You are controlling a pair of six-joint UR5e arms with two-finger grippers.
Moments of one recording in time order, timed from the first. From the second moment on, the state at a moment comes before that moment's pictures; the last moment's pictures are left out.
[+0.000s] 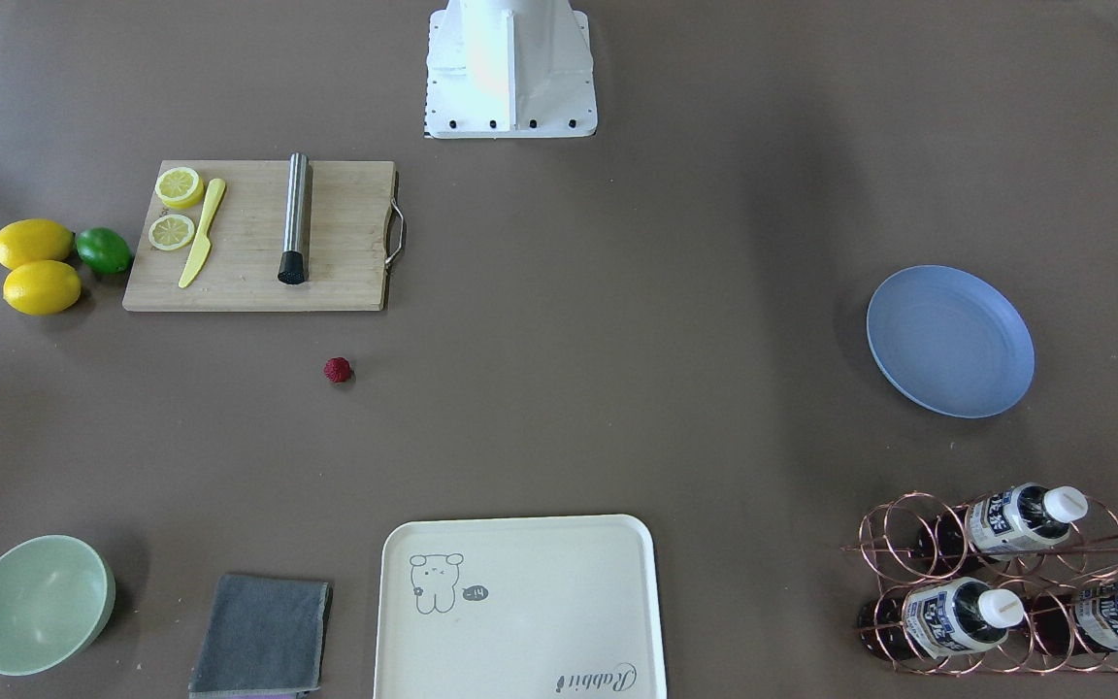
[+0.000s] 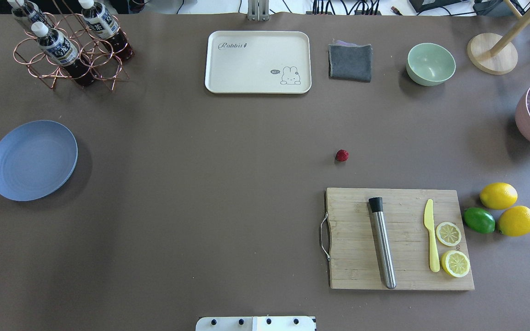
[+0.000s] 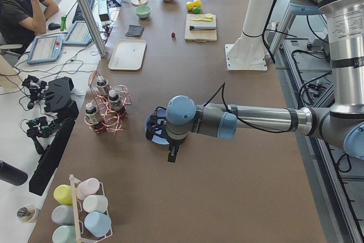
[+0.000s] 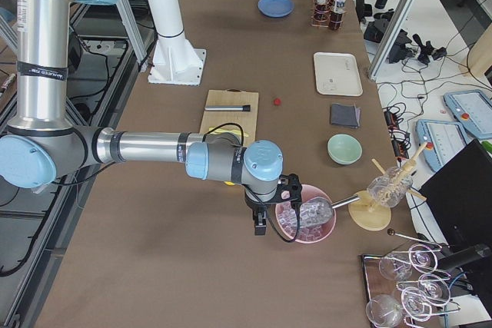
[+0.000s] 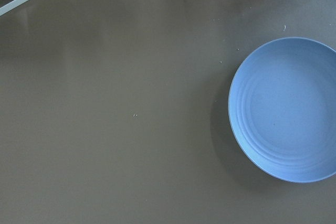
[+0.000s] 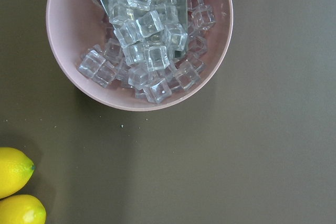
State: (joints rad) left arm -1.58 -1.35 -1.84 -1.72 -2.45 -0.02; right arm 1.64 -1.69 1.73 -1.66 2.34 -0.18
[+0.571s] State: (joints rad) left arm -1.56 -1.36 -1.82 -1.77 -2.48 -0.11; right arm 1.64 -1.70 1.74 -1.66 2.39 -0.18
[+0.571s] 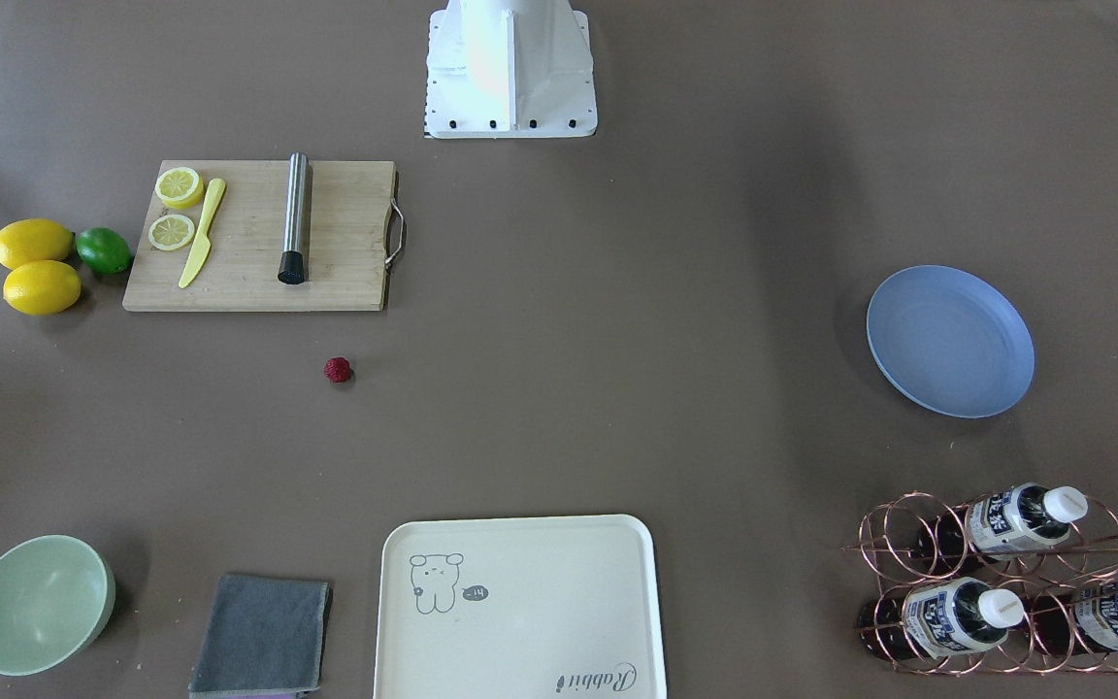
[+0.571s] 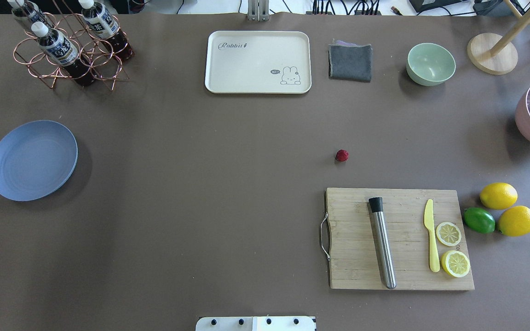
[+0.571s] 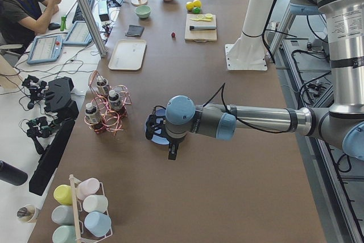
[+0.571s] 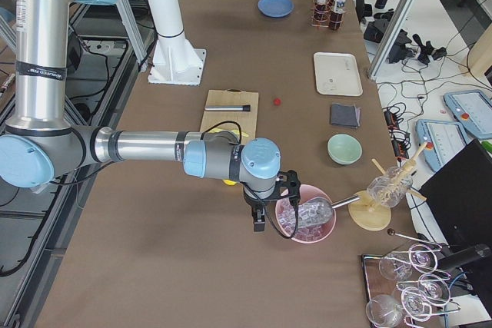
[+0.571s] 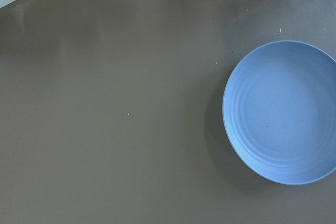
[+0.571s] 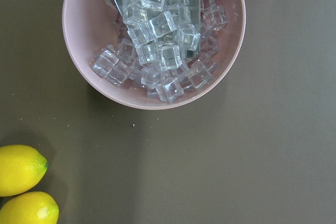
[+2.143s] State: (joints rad) left arm -1.11 -1.57 -1.33 -2.50 -2.27 -0.71; right arm 1.63 -1.71 1.74 -1.66 2.45 -0.17
